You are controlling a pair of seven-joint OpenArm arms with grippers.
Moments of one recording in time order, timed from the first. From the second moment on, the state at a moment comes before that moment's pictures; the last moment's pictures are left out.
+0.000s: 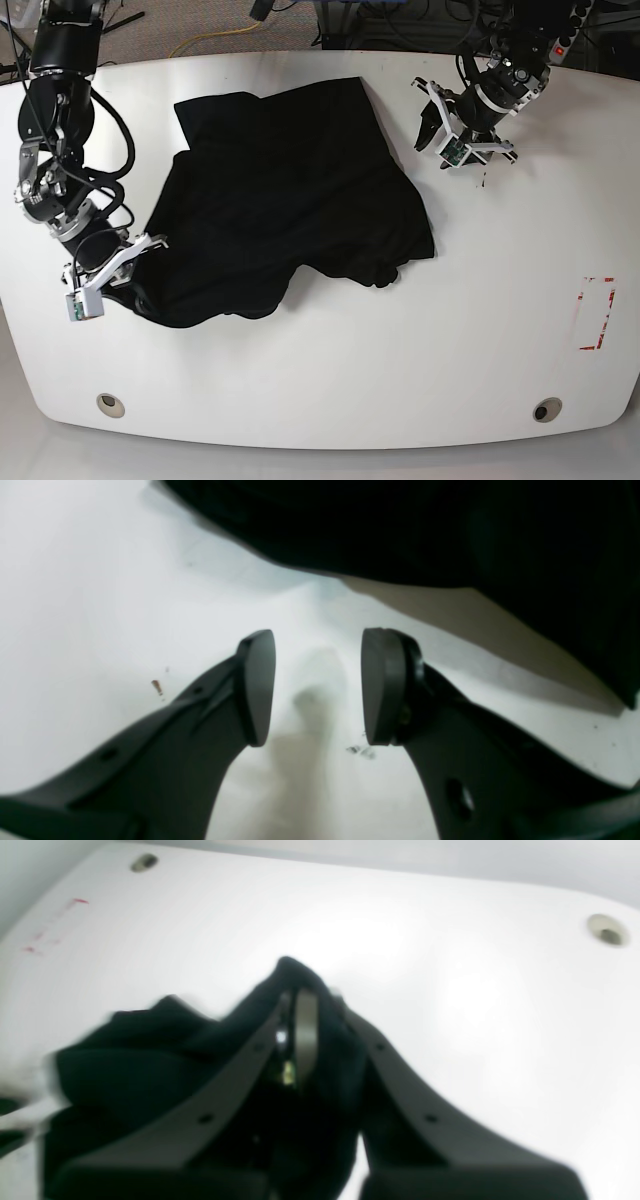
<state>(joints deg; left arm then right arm) 25.2 -22.0 7.2 106.7 -4.4 -20.7 25.5 2.7 31.0 9.8 104.0 47.3 17.8 -42.5</state>
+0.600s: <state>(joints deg) 14.2 -8.4 -1.5 97.2 -4.9 -21.2 33.1 2.0 32.5 9.6 103.0 47.2 17.5 -43.0</state>
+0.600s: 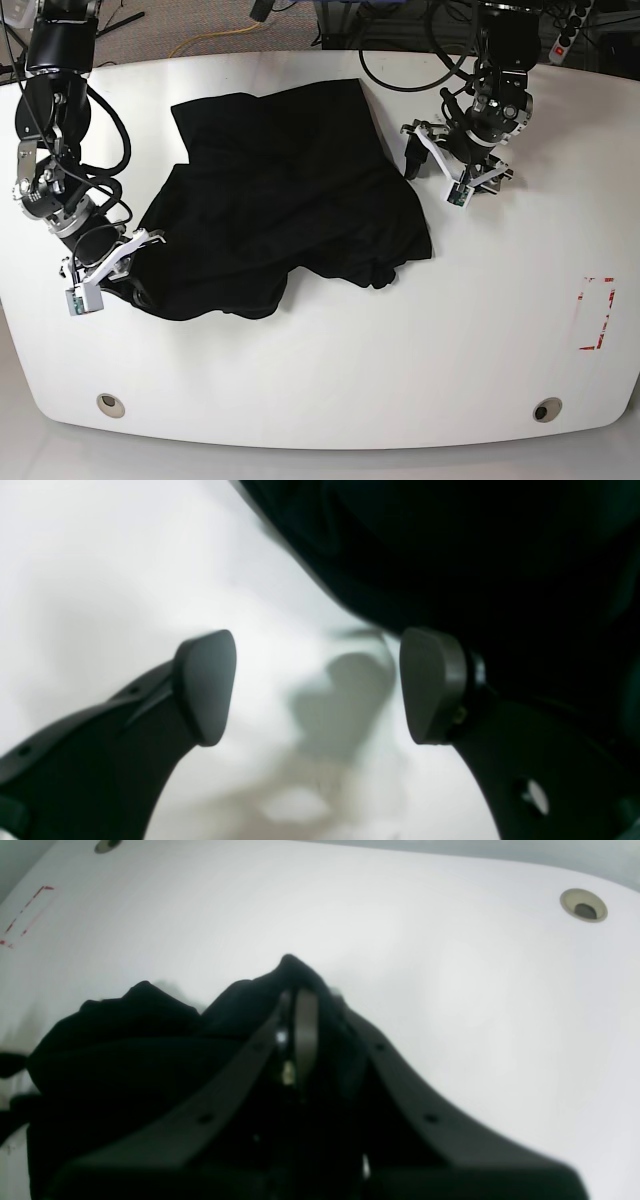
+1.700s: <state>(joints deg) 0.0 -4.2 3.5 80.5 -5.5 -35.1 31.0 0.9 32.4 9.8 102.9 47.2 17.5 -43.0</state>
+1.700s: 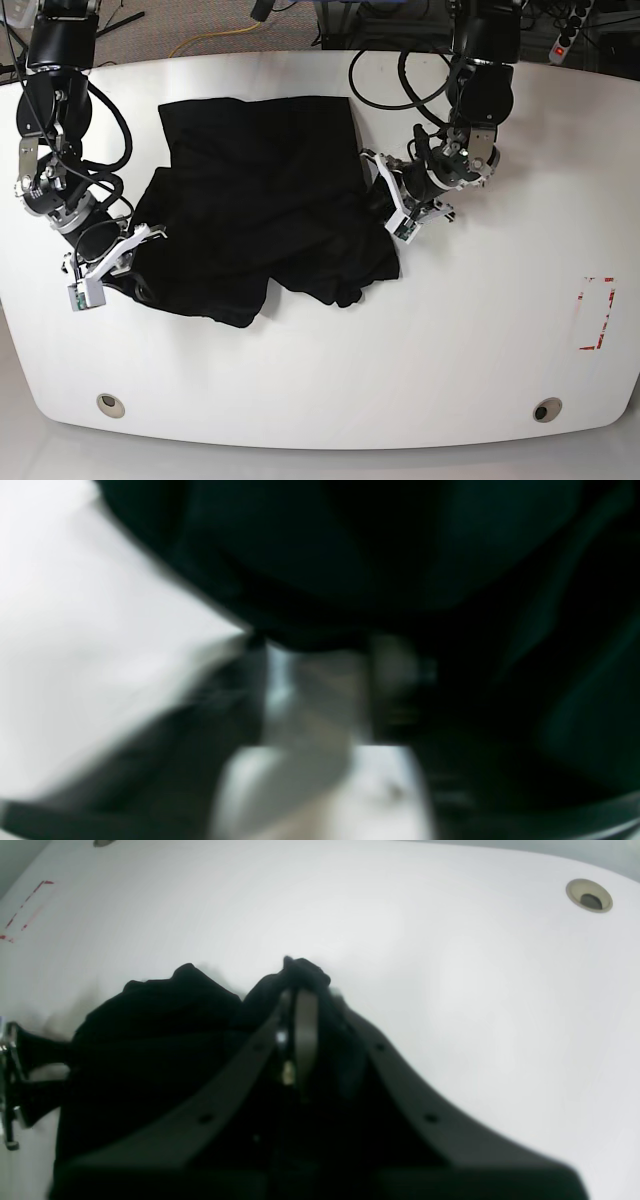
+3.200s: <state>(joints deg) -6.2 -4.7 -2.6 79.3 -4.2 -35.7 39.1 0.5 29.7 9.8 101.6 46.7 17.5 -42.5</state>
